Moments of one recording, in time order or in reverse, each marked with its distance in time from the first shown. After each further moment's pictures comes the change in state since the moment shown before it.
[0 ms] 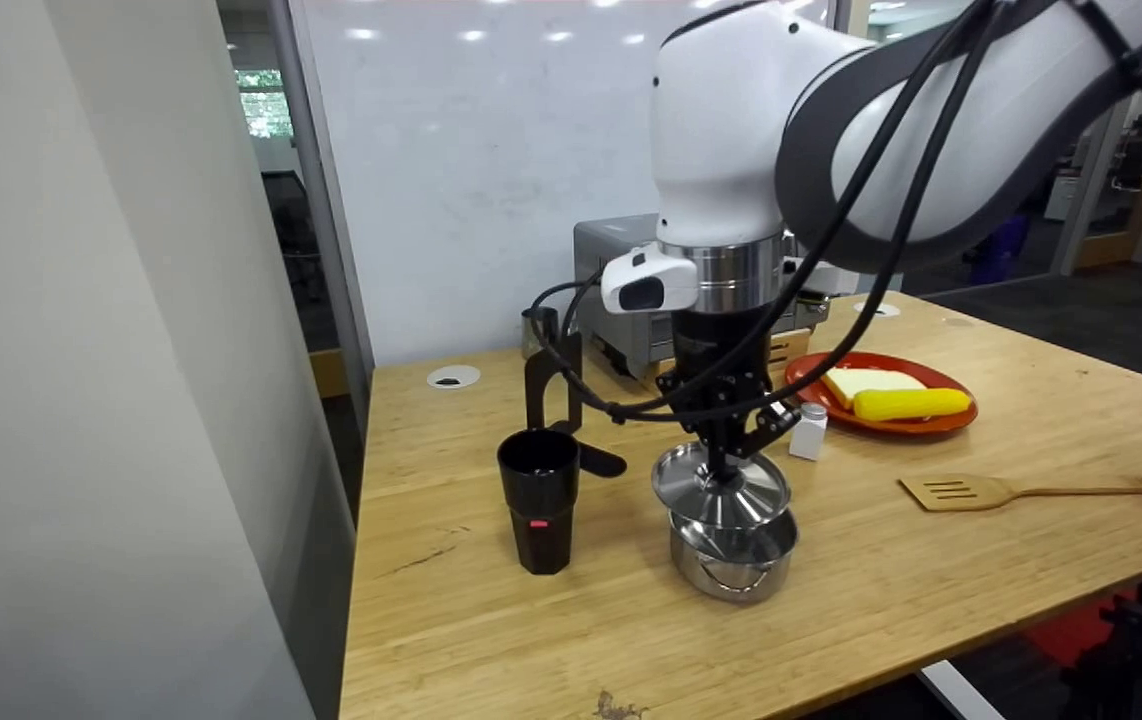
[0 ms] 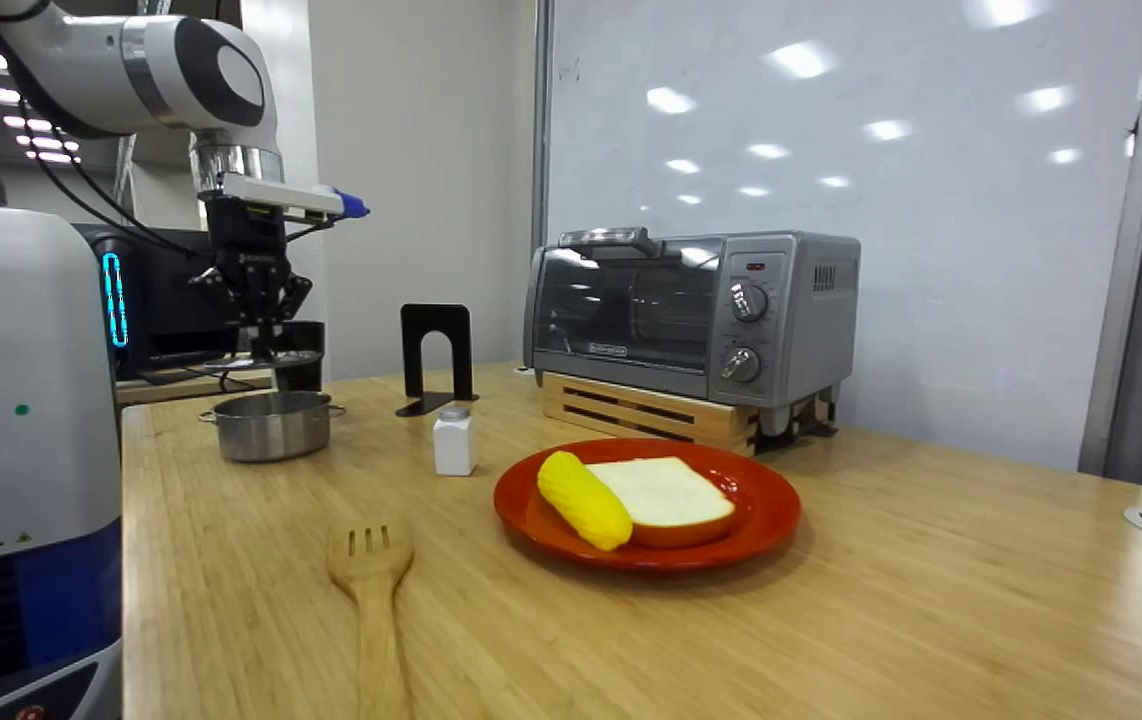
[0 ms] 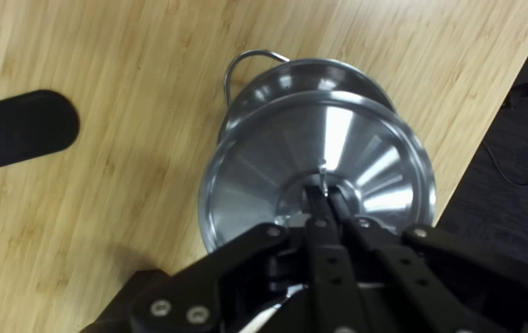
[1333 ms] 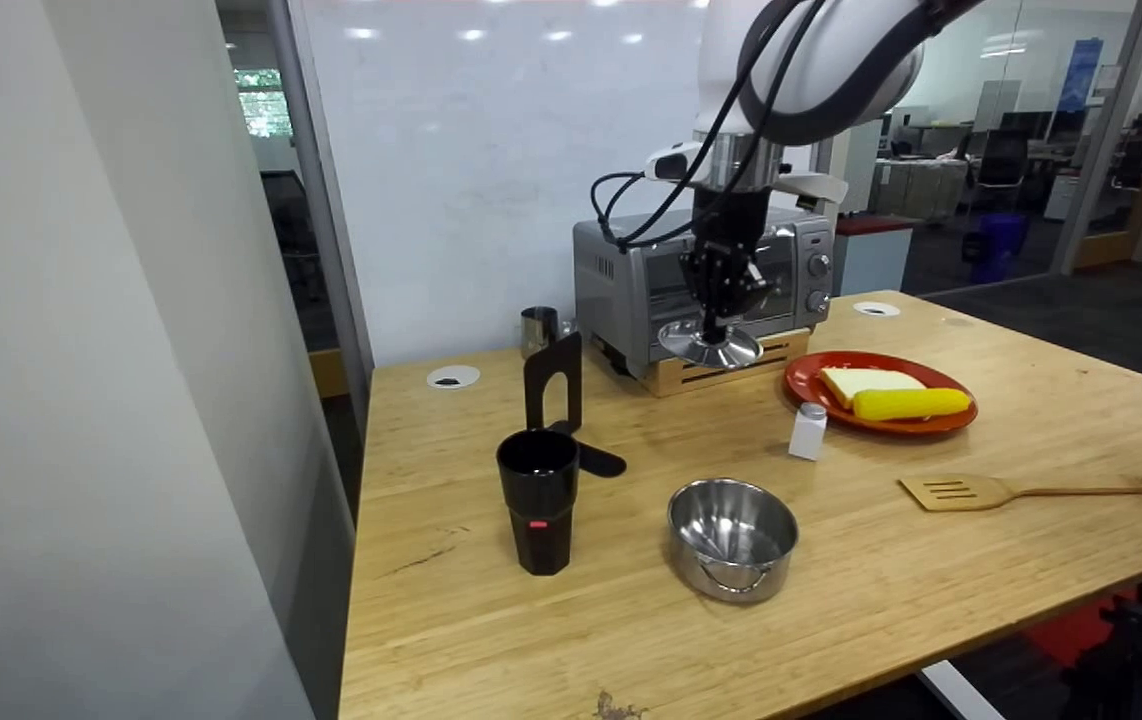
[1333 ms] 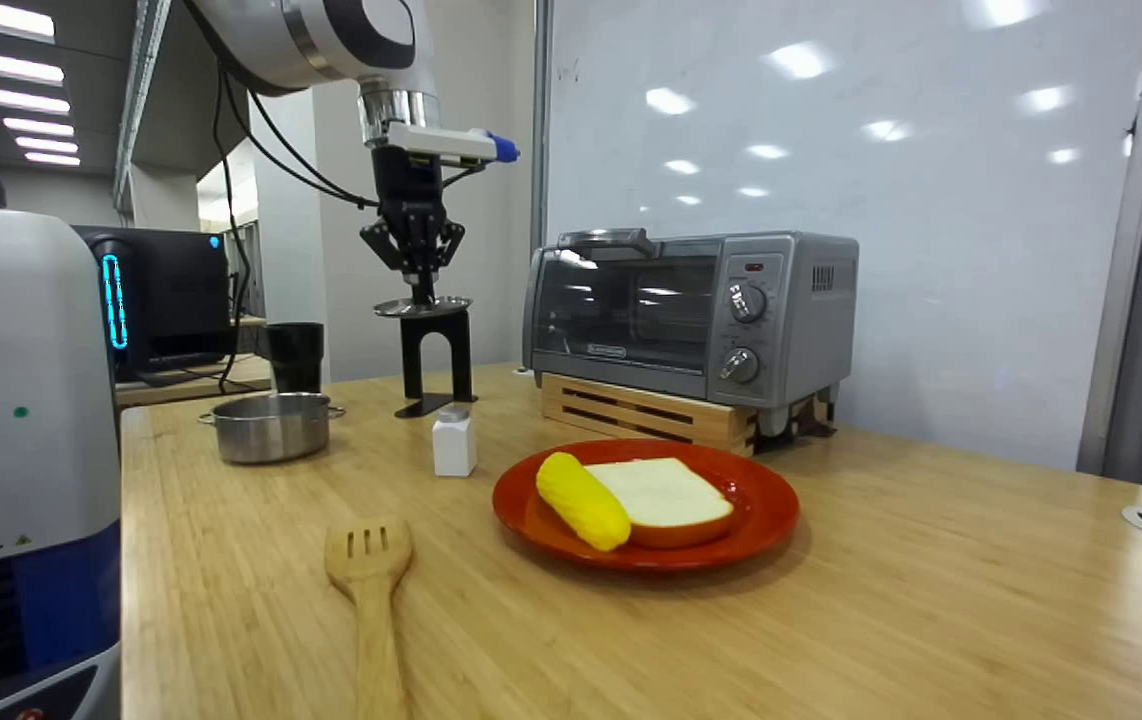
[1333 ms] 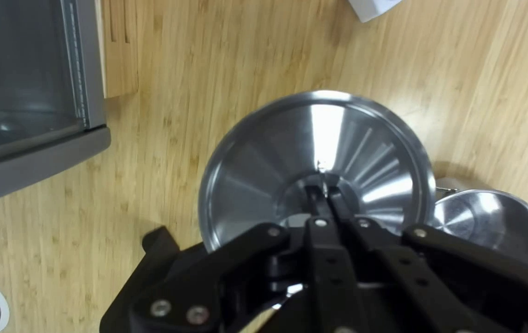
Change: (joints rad) arm -0.136 0.048 -0.180 0.201 0.094 -0.011 -0.150
